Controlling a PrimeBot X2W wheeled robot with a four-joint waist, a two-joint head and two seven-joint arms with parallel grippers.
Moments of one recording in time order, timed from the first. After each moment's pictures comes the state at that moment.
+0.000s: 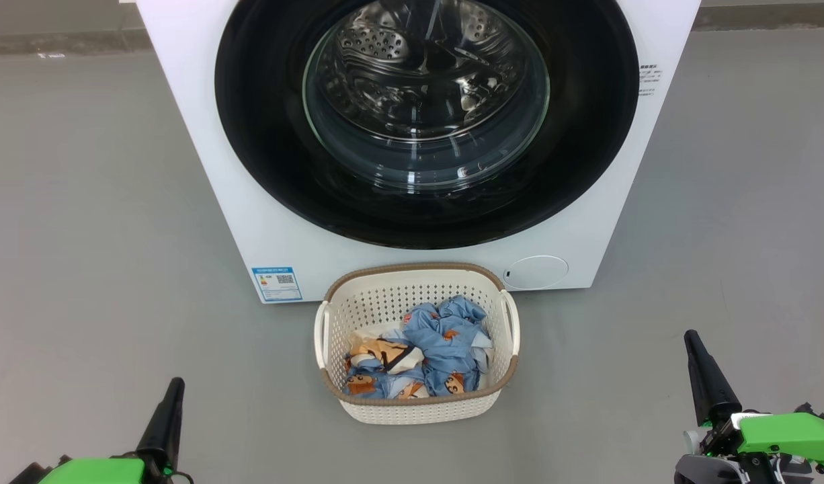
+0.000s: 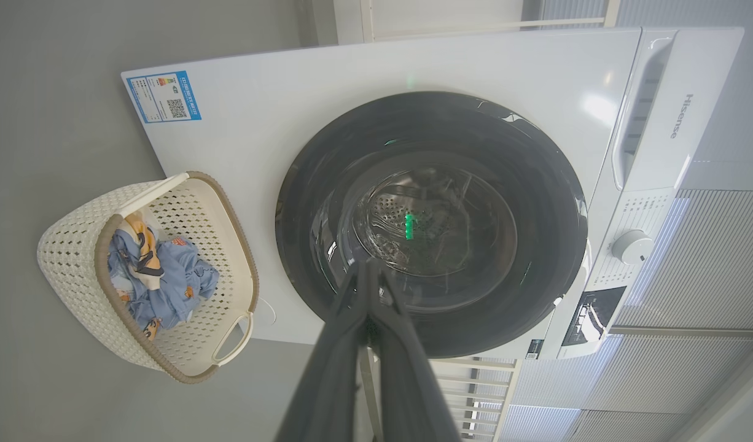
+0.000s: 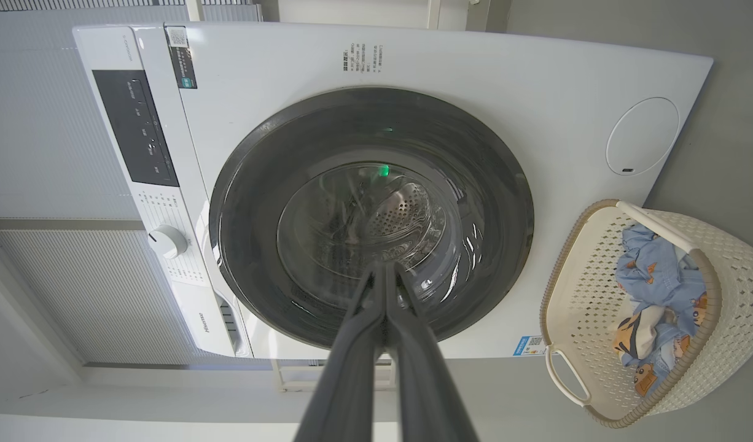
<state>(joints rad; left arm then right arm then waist) -0.07 0.04 0.08 0.27 -1.60 -0.13 0.11 -0.10 -0.05 -0.14 0.28 1.60 0.13 0.11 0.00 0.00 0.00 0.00</state>
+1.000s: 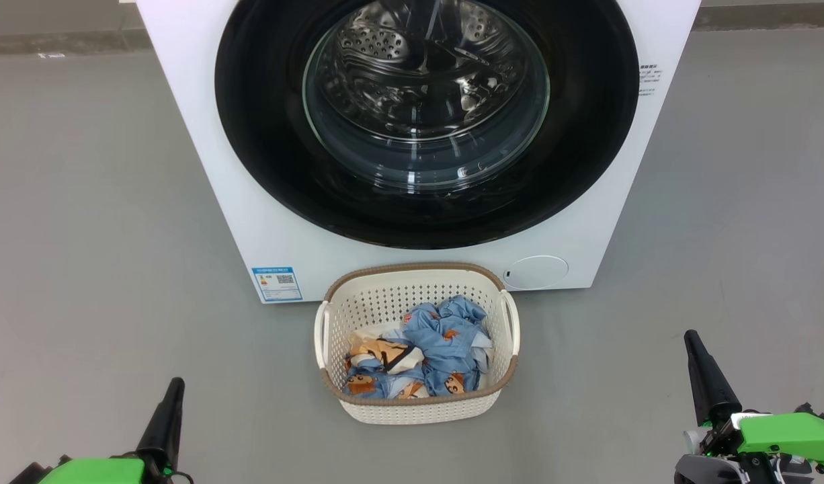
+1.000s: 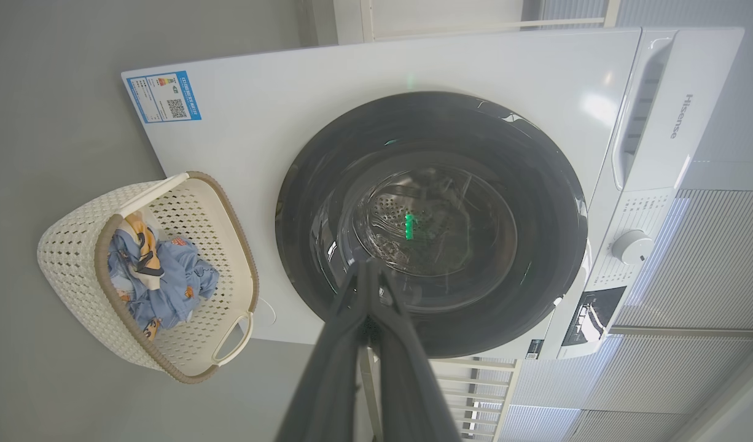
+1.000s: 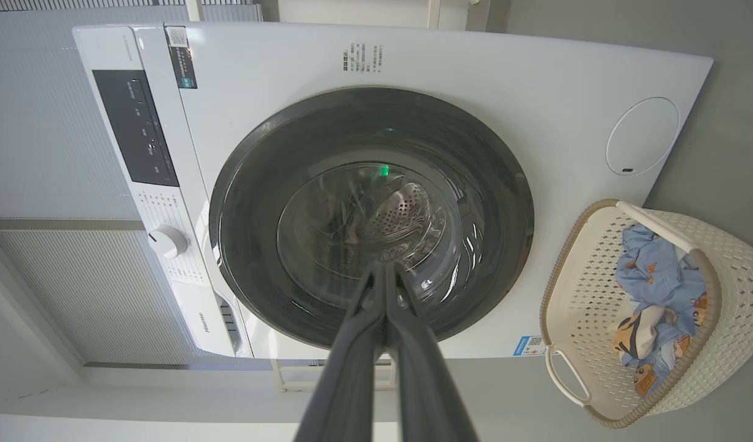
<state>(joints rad) -0.07 0.04 0.08 0.27 -1.60 -0.13 0.11 -0.10 -0.05 -0.14 0.28 1.60 0.13 0.11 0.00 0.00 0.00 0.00</state>
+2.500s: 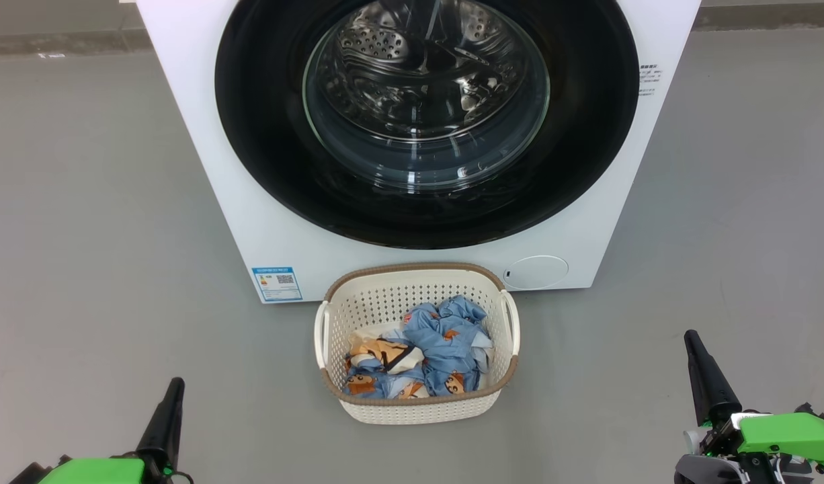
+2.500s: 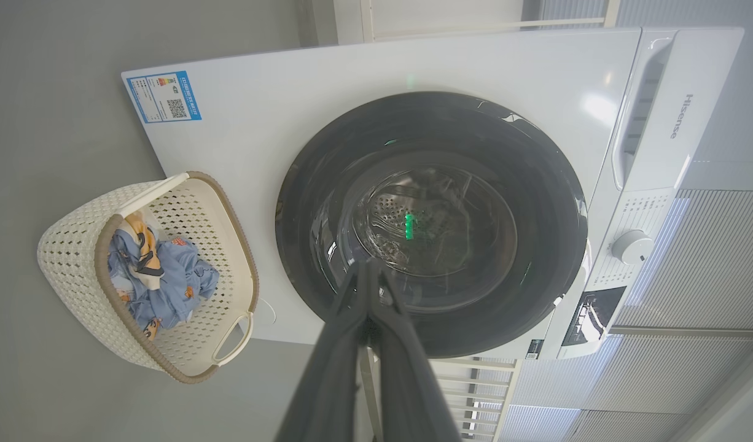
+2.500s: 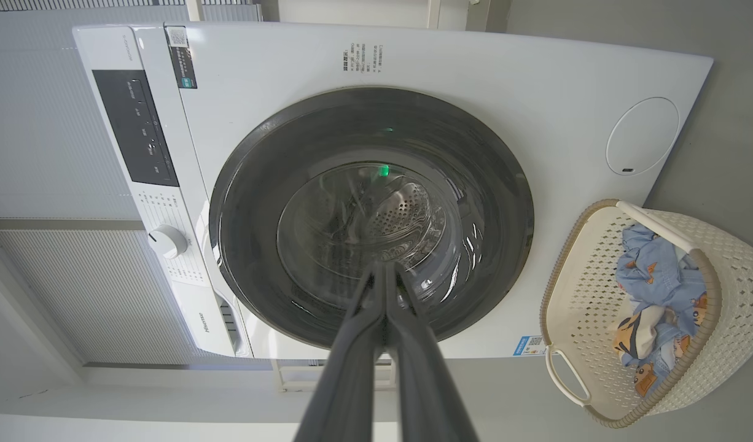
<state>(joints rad) -0.07 0.04 0.08 0.27 -1.60 -0.13 0.11 -0.10 -0.05 -0.14 0.28 1.60 0.13 0.11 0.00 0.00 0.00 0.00</state>
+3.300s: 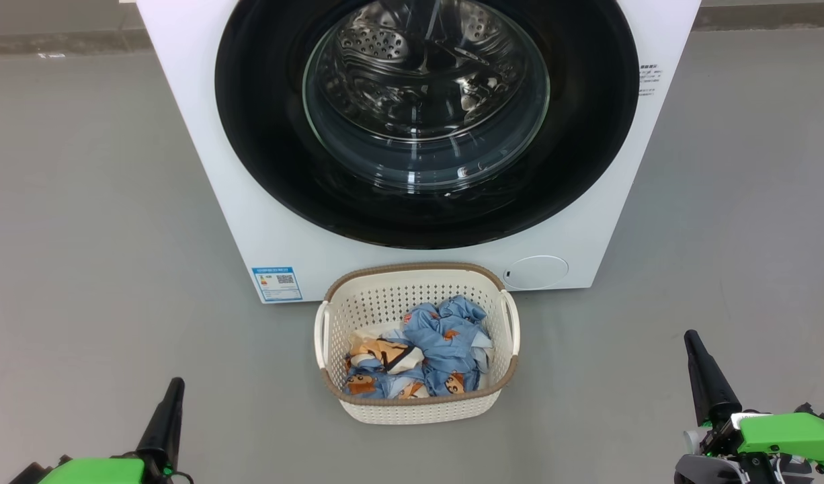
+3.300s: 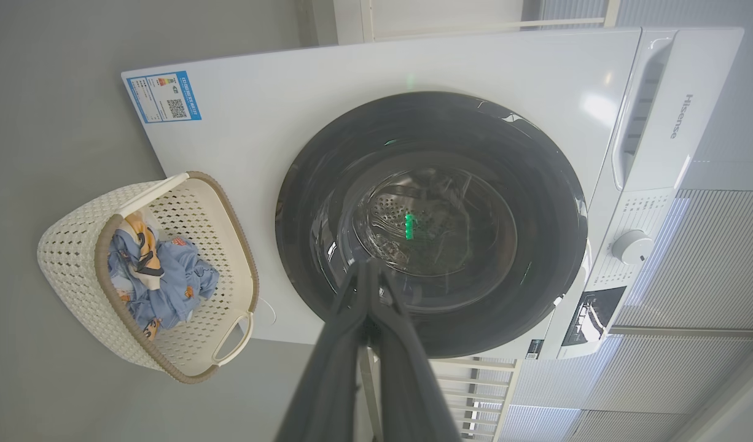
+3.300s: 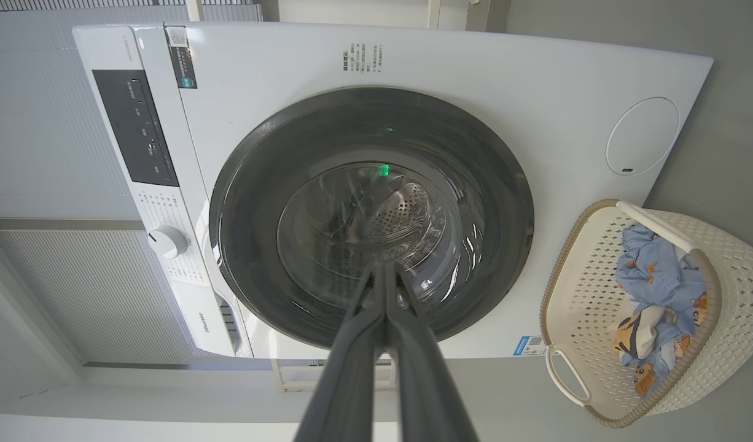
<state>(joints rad) -0.07 0.04 0.08 0.27 -1.60 -0.13 0.11 -0.10 -0.05 -0.14 0.28 1.60 0.13 0.11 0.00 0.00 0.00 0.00</state>
